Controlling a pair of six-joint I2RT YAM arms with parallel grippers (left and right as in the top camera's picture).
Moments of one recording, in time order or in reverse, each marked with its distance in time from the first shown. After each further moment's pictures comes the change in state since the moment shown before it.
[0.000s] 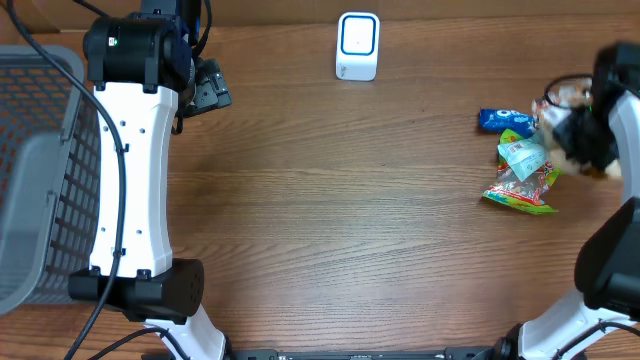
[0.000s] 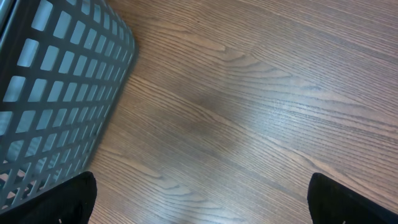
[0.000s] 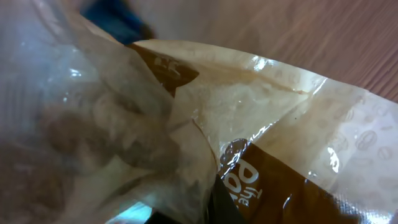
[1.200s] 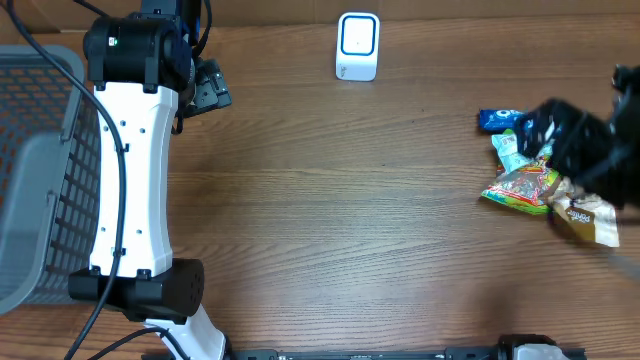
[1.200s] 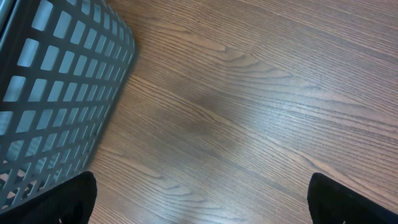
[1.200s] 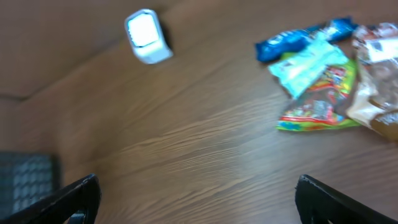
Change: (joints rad) left arm 0.000 0.000 0.000 0.000 0.000 0.000; right arm 0.317 -0.642 0.339 -0.365 -0.364 -0.149
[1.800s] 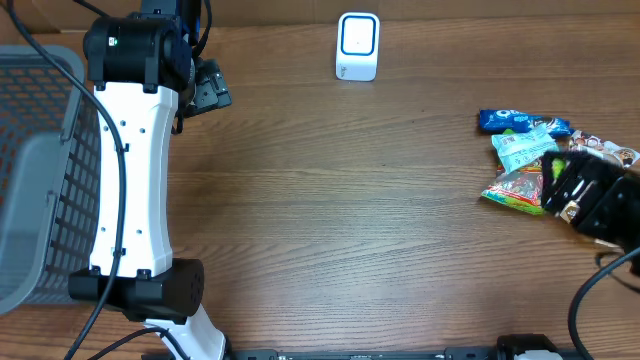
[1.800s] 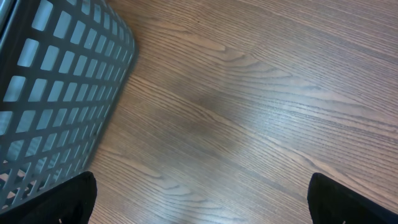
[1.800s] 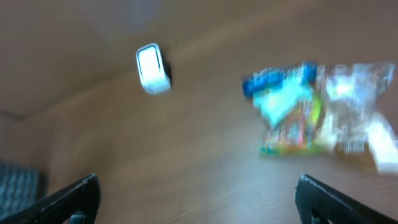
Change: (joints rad) left arm 0.000 0.000 0.000 0.000 0.000 0.000; right arm 0.031 -0.189 -0.039 0.058 0.142 -0.046
